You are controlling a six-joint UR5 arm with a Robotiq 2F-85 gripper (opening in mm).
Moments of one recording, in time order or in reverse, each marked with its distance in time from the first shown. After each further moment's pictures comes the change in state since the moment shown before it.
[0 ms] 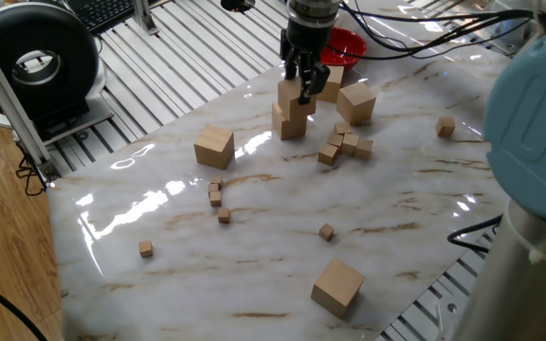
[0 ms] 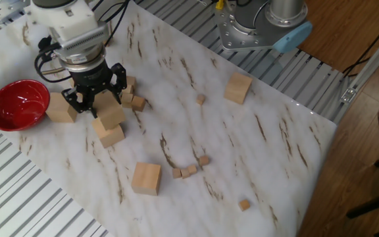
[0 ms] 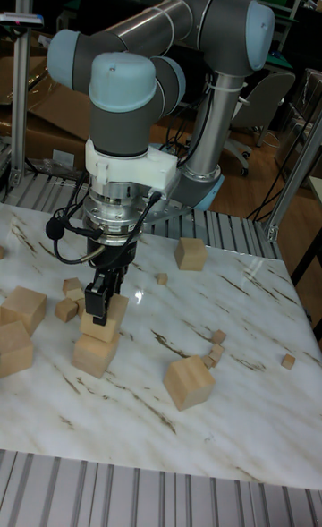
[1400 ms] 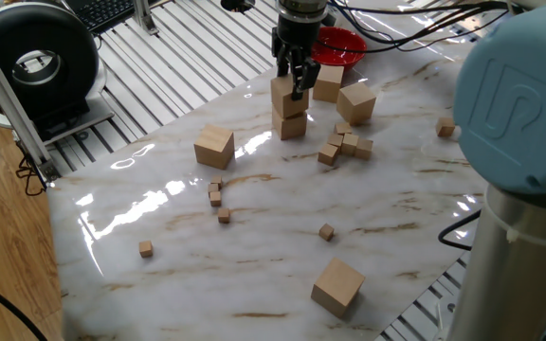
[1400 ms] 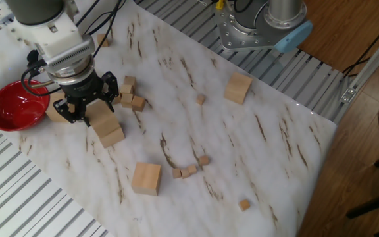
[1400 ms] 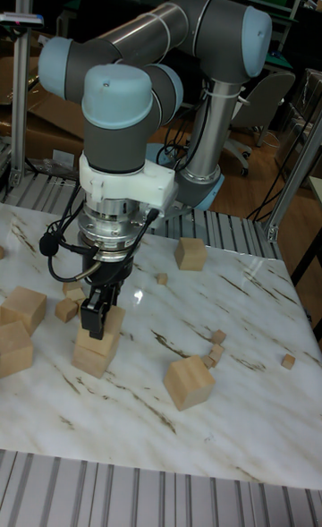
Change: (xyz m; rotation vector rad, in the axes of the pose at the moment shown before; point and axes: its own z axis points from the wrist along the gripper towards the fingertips) arm -0.005 -0.022 0.006 -0.021 0.003 -0.022
